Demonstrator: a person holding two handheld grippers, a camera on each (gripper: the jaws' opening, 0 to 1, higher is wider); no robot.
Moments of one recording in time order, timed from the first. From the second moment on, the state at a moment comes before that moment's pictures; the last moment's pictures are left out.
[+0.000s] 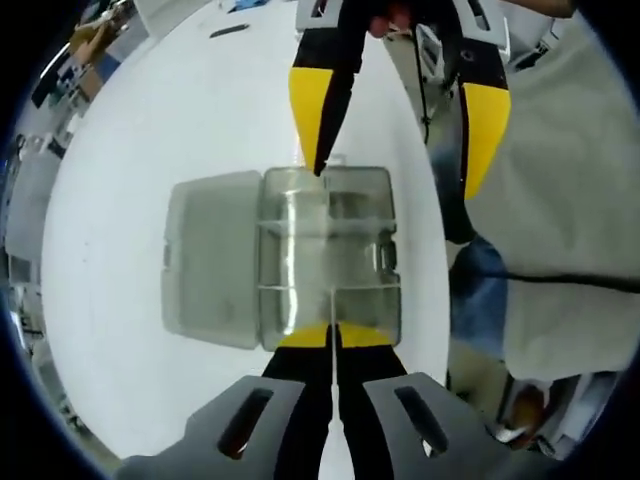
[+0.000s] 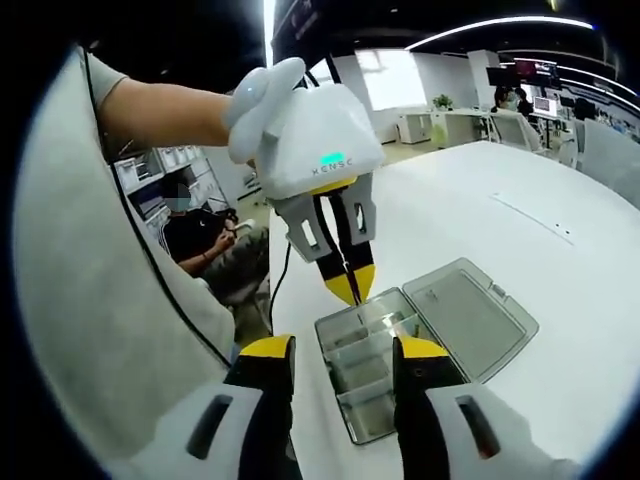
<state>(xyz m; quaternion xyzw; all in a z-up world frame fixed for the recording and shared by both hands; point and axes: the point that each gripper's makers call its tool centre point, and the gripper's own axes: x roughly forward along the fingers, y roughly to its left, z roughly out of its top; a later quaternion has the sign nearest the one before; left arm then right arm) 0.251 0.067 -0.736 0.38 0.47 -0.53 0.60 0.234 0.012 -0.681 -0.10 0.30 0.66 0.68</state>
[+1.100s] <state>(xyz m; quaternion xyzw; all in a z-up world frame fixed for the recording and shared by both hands) 0.251 0.071 -0.752 0.38 0.48 -0.53 0.59 0.235 0.009 -0.679 -0.10 0.31 0.65 0.69</state>
